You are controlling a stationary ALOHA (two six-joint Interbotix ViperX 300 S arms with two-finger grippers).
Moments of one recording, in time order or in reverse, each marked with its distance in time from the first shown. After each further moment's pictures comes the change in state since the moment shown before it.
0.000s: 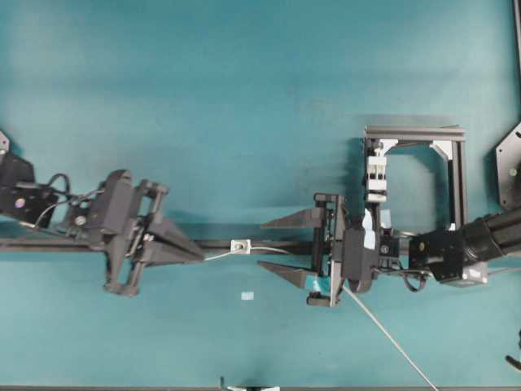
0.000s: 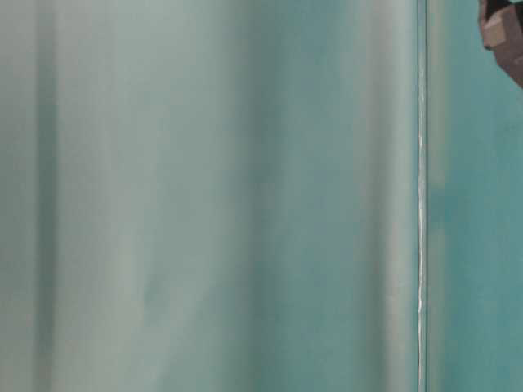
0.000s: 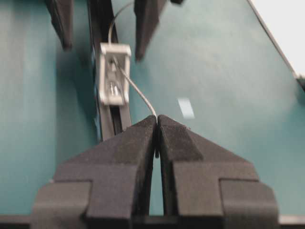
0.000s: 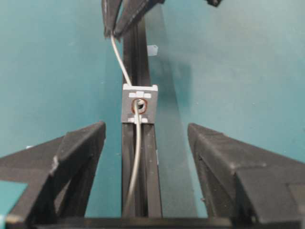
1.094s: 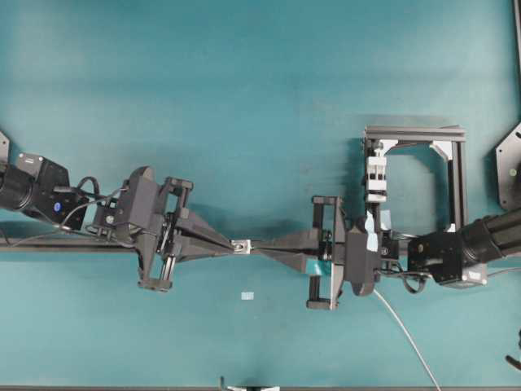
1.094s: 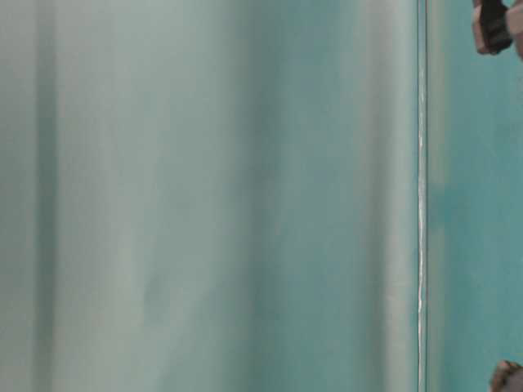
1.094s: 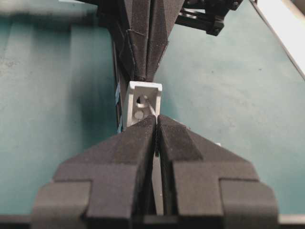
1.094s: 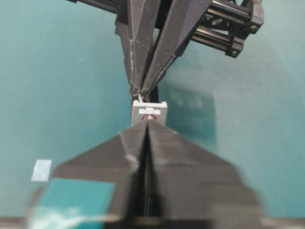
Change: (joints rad) left arm 0.046 0.160 -0.121 -0.005 -0.123 -0.002; right arm 0.005 0.000 -0.003 0.000 -0.011 0.000
